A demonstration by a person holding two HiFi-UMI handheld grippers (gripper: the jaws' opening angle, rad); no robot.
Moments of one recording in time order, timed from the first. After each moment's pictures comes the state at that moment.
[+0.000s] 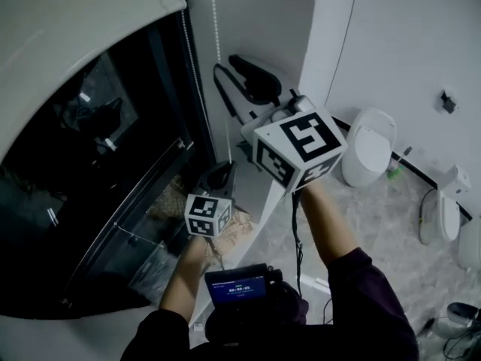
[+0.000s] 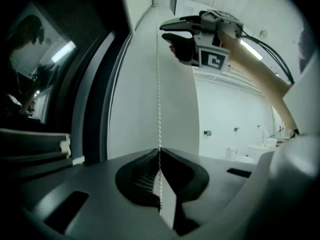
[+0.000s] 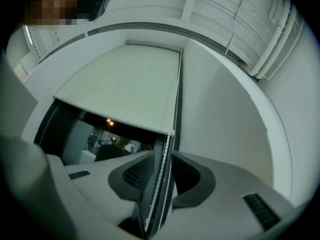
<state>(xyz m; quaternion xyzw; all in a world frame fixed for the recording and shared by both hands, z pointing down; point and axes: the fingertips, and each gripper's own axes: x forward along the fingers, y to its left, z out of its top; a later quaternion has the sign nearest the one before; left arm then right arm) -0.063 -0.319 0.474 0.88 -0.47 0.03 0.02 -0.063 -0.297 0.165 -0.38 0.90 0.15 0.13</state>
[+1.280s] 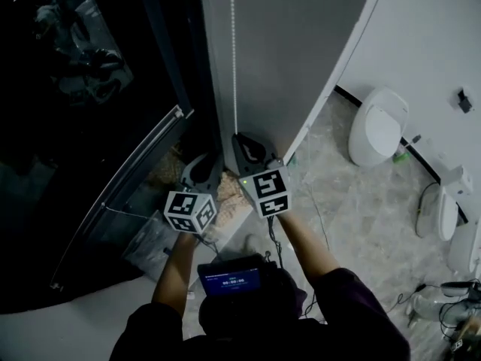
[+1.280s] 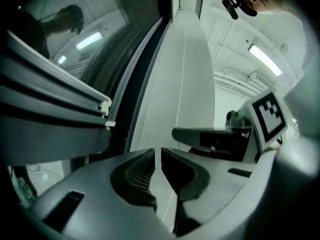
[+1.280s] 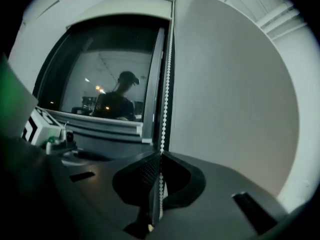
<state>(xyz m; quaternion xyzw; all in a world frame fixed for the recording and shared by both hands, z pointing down) -0.116 -0.308 0.529 0.85 -0.51 -0.02 0.10 -0.069 -0.337 0.483 -0.44 0.90 0.01 -0.07</state>
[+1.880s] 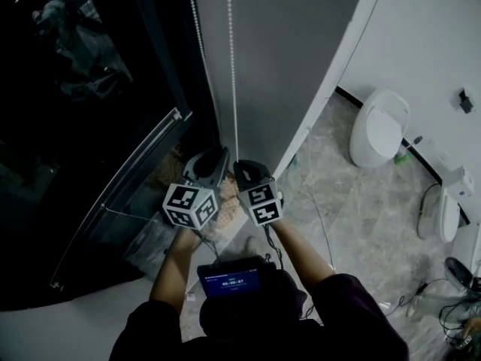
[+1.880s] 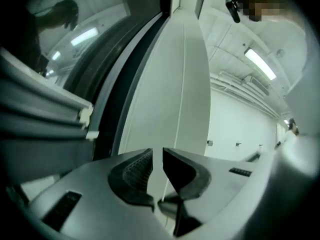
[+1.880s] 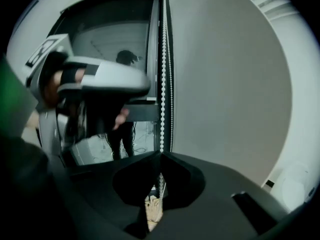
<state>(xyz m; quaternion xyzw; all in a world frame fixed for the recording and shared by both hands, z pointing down) -0.095 -0.314 0.505 0.87 -0.47 -0.02 0.10 -0.065 -0.316 0.604 -0.42 0.89 -0.07 -0.16</state>
